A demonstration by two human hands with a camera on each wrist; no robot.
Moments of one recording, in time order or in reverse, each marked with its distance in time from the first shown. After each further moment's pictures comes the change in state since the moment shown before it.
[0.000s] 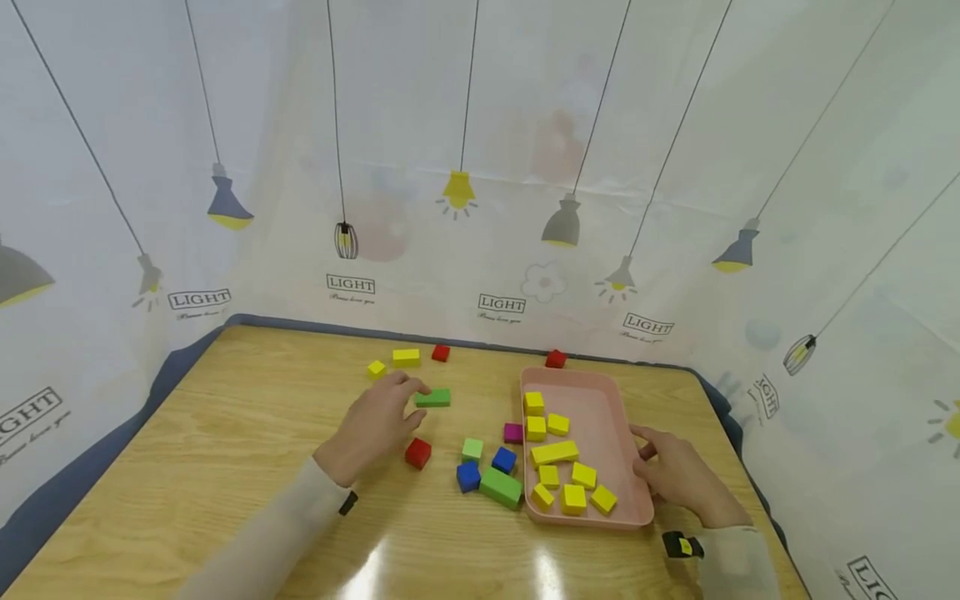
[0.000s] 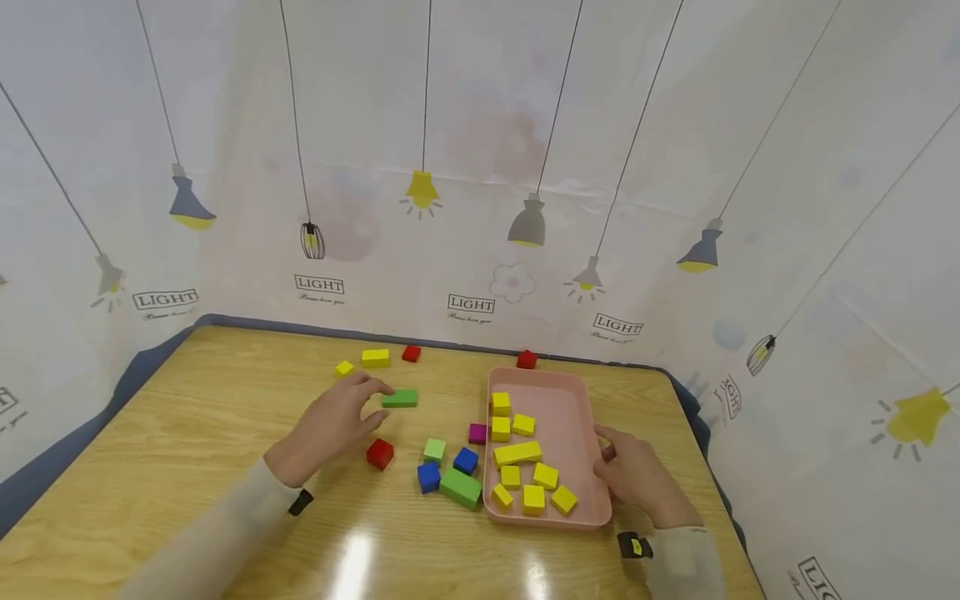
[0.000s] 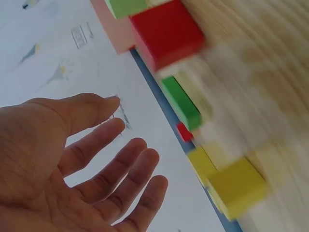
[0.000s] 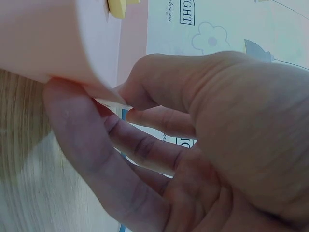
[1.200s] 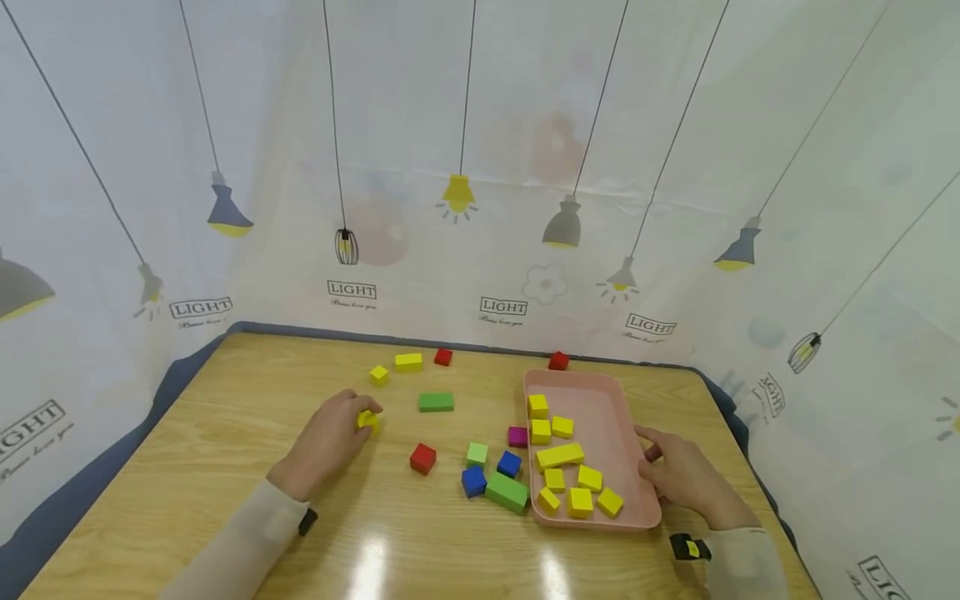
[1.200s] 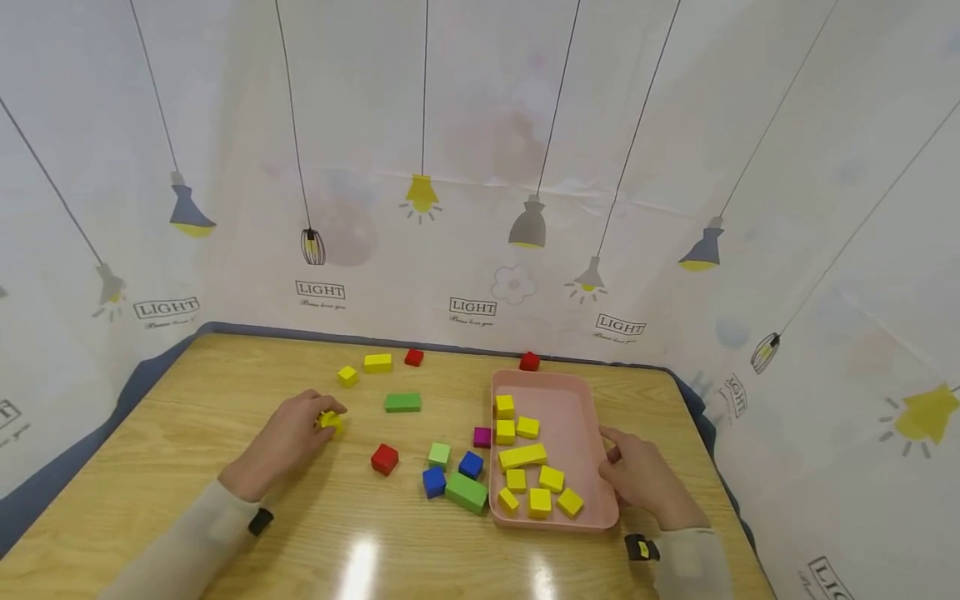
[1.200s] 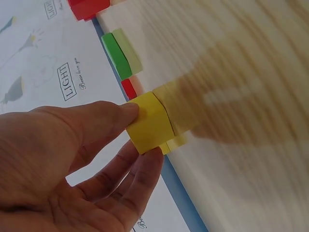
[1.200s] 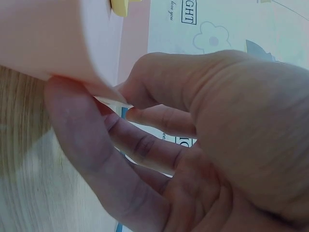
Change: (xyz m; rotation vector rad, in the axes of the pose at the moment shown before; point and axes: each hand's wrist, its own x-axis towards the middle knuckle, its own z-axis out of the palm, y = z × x) left_hand -0.032 -0.064 -0.011 -0.071 -0.076 -0.165; right_hand 0.000 0.000 0.000 0.000 -0.006 0.001
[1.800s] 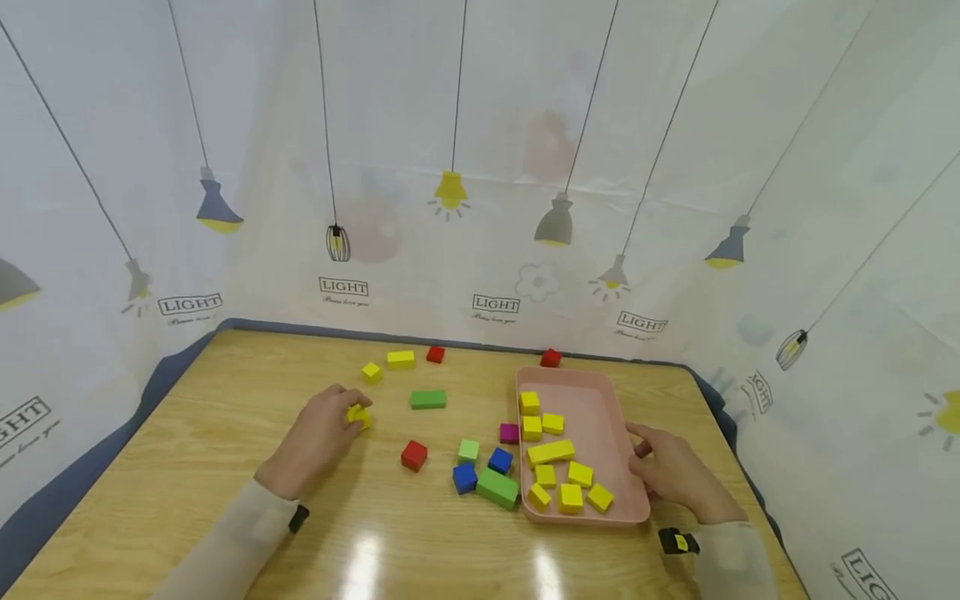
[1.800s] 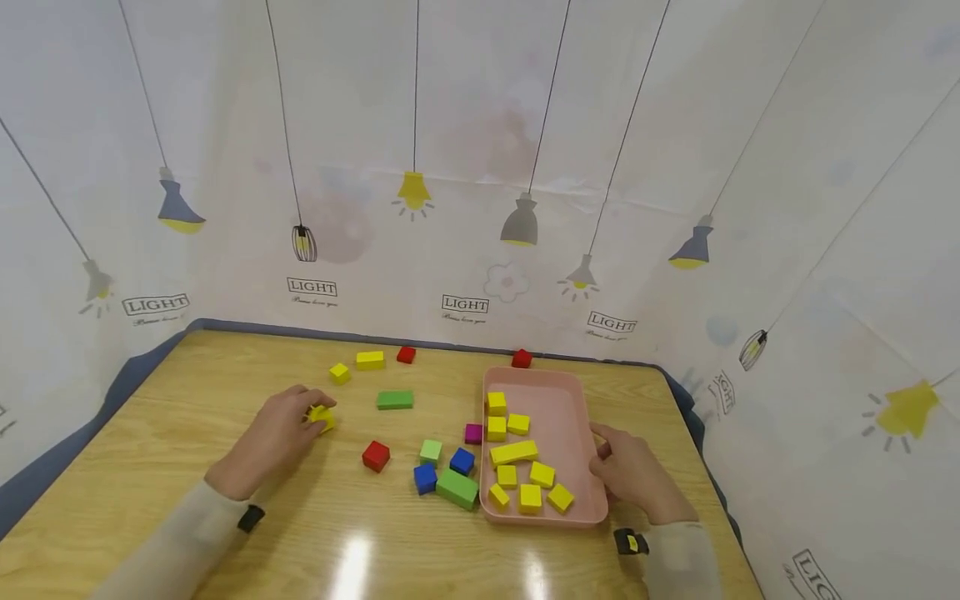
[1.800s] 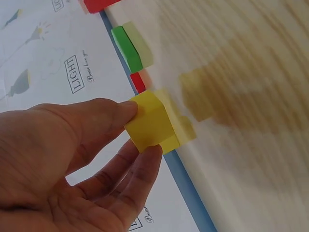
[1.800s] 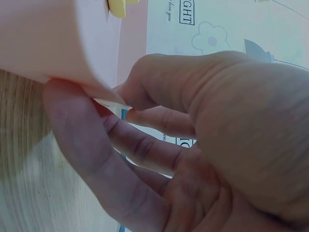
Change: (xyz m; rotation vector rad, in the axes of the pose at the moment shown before) left_hand -0.002 0.004 -0.003 -0.001 0.045 0.023; right_hand 0.002 0.003 0.000 -0.003 0.008 -0.012
